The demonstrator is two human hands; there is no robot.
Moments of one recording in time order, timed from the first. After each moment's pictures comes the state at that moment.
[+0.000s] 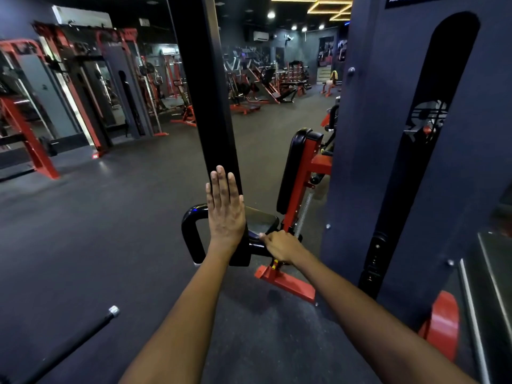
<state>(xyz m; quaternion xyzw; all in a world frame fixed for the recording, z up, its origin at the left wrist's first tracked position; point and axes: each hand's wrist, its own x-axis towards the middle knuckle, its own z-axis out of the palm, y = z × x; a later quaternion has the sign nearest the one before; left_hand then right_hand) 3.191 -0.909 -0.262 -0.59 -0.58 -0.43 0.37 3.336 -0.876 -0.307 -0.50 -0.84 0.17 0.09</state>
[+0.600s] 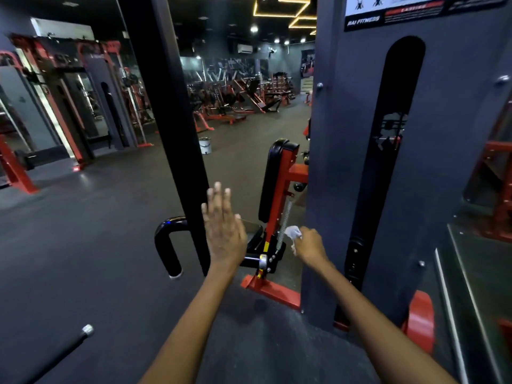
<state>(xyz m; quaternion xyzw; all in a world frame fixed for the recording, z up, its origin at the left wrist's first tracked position) 3.266 -0.935 -0.254 -0.58 -0.63 -0.45 0.24 3.441 -0.864 -0.297 -0.63 -0.66 0.28 0.31</state>
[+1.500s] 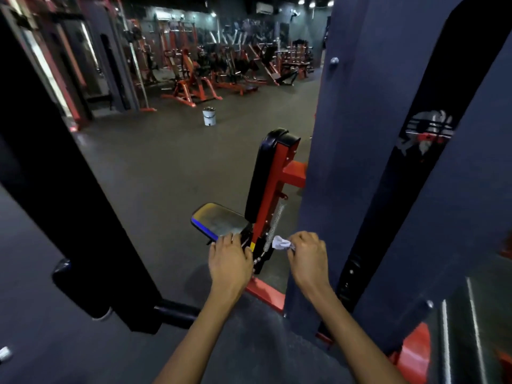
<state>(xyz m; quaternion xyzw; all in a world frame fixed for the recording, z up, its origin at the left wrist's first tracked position) 3.326 -0.782 -0.315 -0.56 -0.81 -0.19 0.02 3.481 -0.736 -0.314 -0.54 -0.78 0.00 0.31</state>
